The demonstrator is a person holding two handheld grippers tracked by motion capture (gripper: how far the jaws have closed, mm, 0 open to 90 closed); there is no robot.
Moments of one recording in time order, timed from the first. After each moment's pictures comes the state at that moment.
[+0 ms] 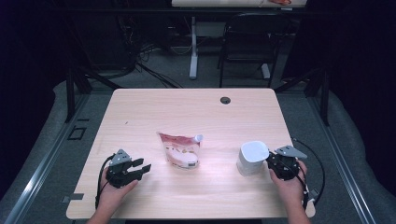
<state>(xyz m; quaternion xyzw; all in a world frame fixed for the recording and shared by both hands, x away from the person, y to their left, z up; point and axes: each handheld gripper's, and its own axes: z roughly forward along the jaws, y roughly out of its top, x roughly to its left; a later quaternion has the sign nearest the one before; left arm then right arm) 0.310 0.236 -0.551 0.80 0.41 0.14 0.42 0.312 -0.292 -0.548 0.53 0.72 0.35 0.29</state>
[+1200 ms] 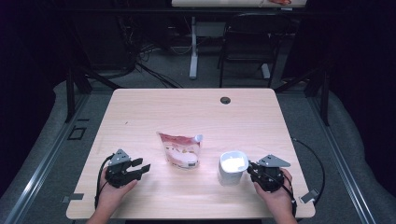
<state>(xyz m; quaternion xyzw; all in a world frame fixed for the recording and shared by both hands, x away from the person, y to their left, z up) 0.310 0.238 -0.550 0.80 0.41 0.14 0.42 0.279 -0.238 -0.540 0.47 0.77 0.36 0.23</state>
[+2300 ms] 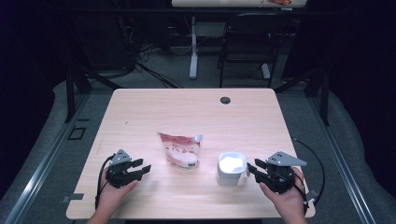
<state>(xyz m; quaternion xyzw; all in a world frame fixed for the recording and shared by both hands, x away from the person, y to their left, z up) 0.311 0.236 -0.553 0.80 0.41 0.13 0.42 0.258 -0.243 -0.484 0.45 0.76 0.40 0.22</state>
